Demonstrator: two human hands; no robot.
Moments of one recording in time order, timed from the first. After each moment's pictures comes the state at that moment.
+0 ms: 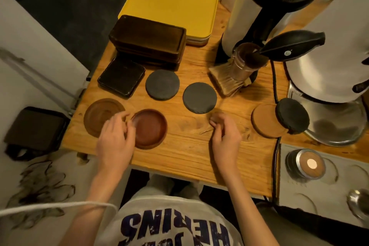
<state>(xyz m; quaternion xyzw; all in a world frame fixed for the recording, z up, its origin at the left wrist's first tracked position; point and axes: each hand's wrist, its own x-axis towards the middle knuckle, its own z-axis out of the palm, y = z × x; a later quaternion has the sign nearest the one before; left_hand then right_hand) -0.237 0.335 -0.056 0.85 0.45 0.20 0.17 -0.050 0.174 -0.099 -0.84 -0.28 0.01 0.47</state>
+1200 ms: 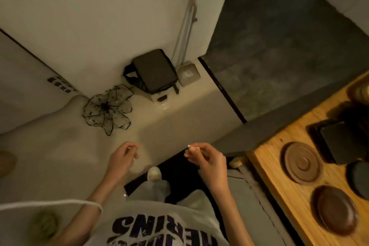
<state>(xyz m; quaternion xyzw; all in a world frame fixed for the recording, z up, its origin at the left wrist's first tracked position) -0.686 0.396 -0.158 0.34 0.76 0.26 0.48 -0.440 0.399 -0.096 -0.63 -0.45 0.53 0.35</state>
